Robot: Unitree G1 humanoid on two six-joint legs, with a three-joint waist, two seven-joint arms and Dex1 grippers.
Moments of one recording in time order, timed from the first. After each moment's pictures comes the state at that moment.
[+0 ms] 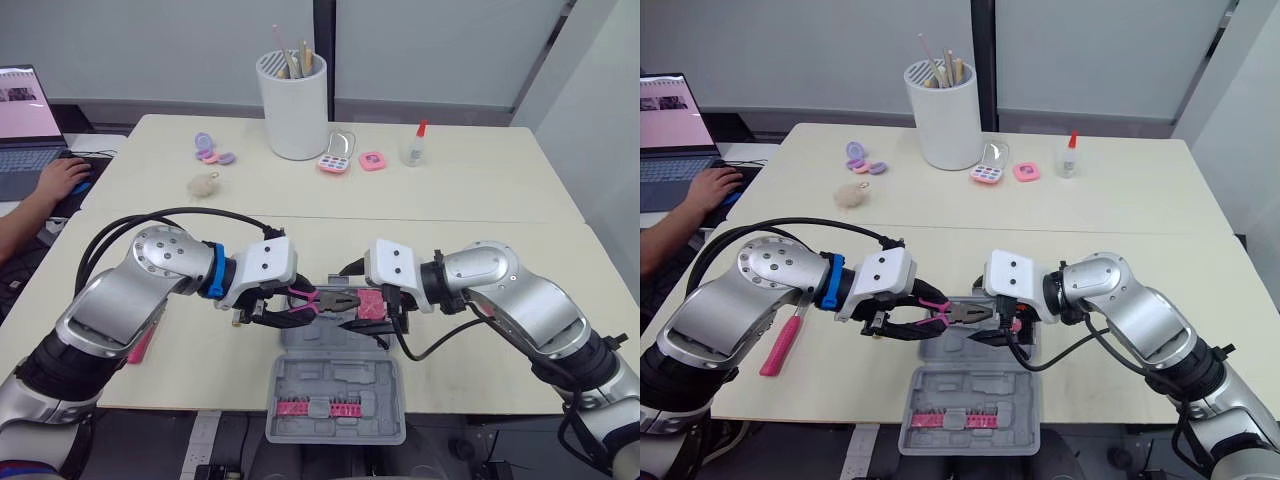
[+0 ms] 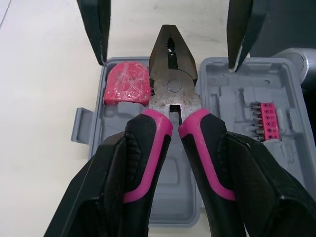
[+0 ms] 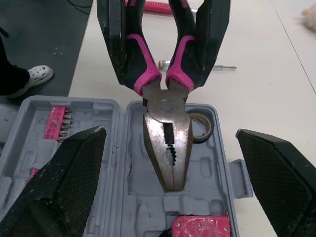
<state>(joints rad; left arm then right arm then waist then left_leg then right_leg) -0.59 0.94 -0.28 -0.38 -0.33 0.65 -1.24 -0.65 -0.62 0.46 -0.43 0.25 0.74 0.99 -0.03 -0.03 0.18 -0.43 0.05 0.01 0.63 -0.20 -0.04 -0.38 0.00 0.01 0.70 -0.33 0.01</state>
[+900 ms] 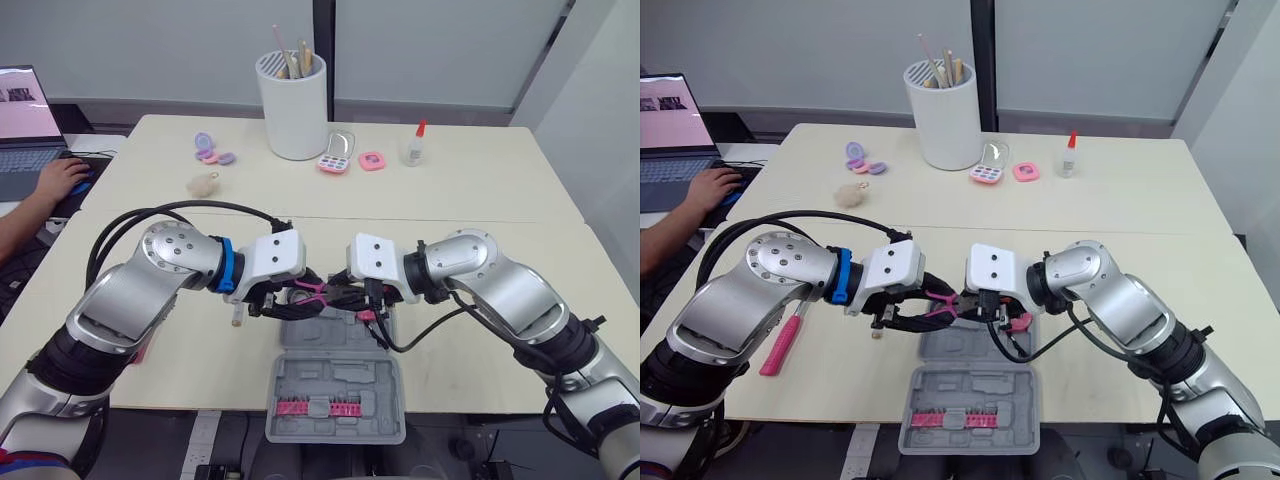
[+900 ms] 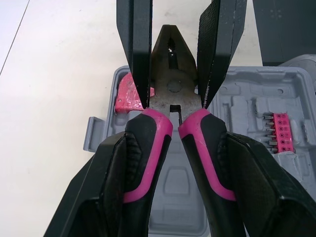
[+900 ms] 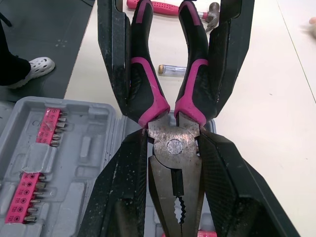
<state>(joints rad) -0.60 0.91 -0.28 -0.40 -0.31 0.69 -1.21 -0.75 -0.57 0.50 -0.38 0.21 0.75 1.03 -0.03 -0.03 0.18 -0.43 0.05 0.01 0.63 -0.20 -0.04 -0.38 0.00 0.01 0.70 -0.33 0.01</state>
